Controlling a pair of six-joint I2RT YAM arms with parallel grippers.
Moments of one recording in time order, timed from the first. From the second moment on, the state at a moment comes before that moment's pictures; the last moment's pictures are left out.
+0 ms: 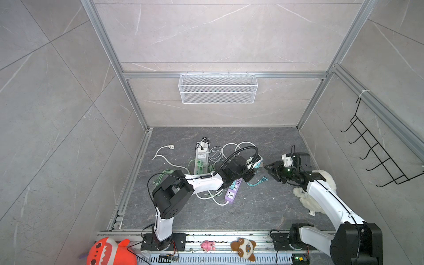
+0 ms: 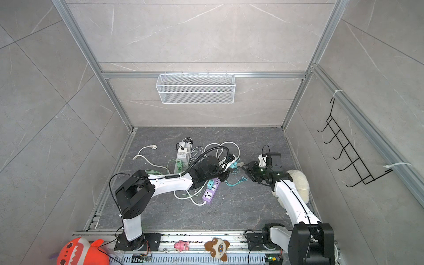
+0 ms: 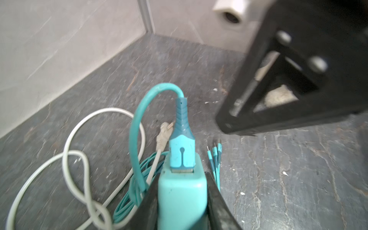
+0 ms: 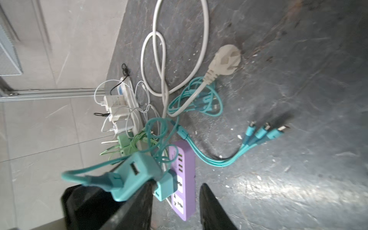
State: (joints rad) left arm -0.98 1.89 1.17 0.33 0.11 0.16; right arm 0.00 1.15 0.74 -0.40 -0.61 0.81
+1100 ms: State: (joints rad) left arm -0.77 1.81 1.39 -0.25 1.11 0.27; right arm 0.20 0.97 0.81 -0.44 -0.86 0.32
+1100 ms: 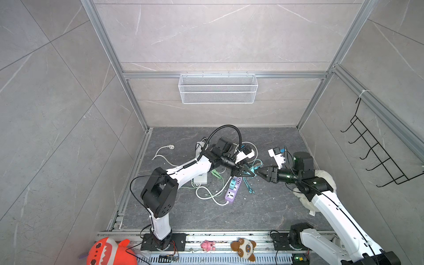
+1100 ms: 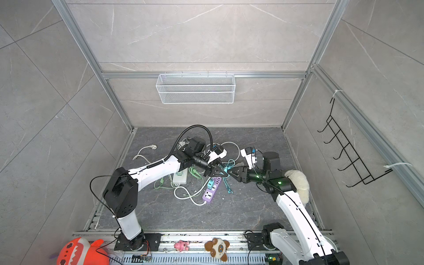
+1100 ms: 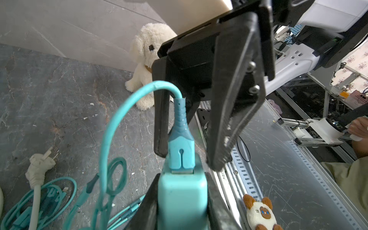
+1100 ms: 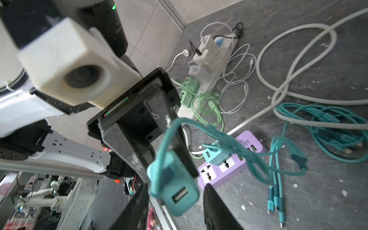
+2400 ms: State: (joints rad) left arm -0.66 1.79 1.42 -0.48 1.04 0.35; right arm 0.31 1.16 0.91 -0.37 -0.88 0.15
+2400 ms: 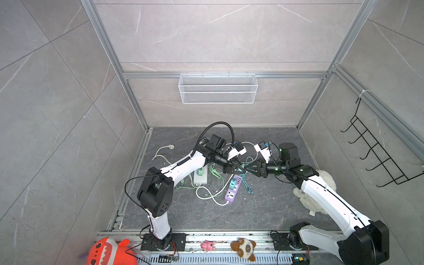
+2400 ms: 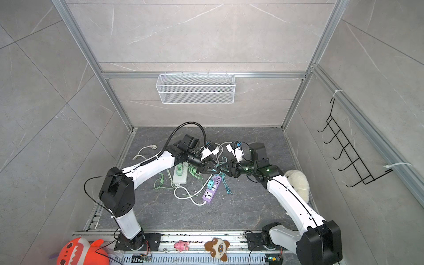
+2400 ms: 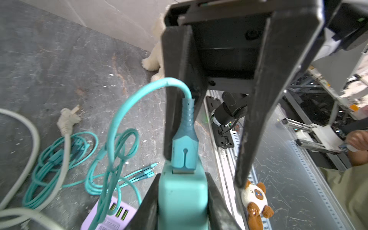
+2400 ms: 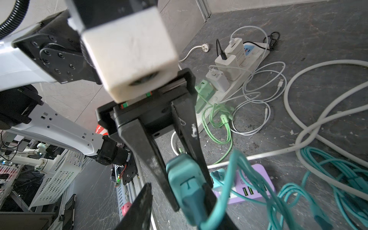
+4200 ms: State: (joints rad) left arm -0.74 1.70 1.35 -0.33 0.61 0.30; right arm 0.38 1.24 0.90 -0.25 -0.61 0.88
